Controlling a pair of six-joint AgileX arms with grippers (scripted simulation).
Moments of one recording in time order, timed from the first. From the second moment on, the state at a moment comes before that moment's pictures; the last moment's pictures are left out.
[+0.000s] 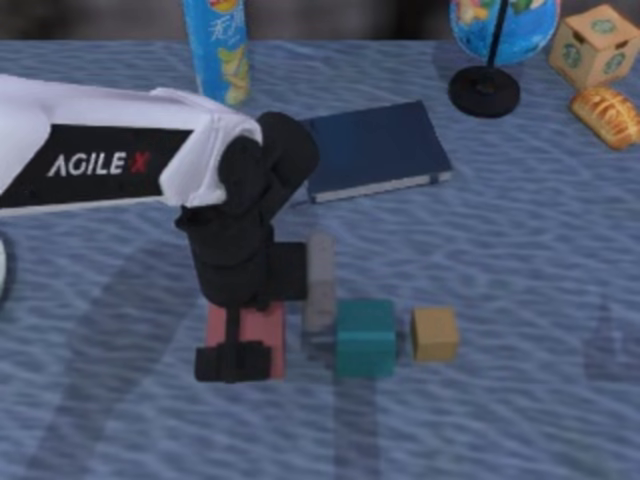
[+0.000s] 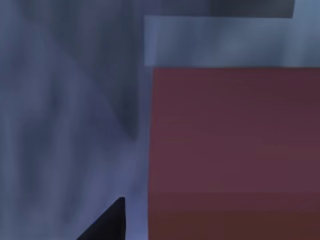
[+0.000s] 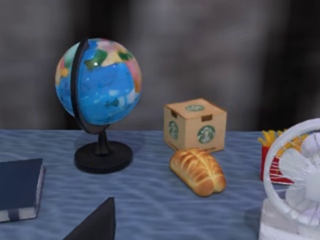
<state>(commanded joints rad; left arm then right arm) -0.60 1.99 1.28 -0.86 0.01 0.98 0.01 0.00 0.00 0.00 0.00 0.00</state>
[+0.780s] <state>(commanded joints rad) -0.58 1.92 1.43 -1.09 0.01 0.98 0.01 0.00 0.00 0.00 0.00 0.00</state>
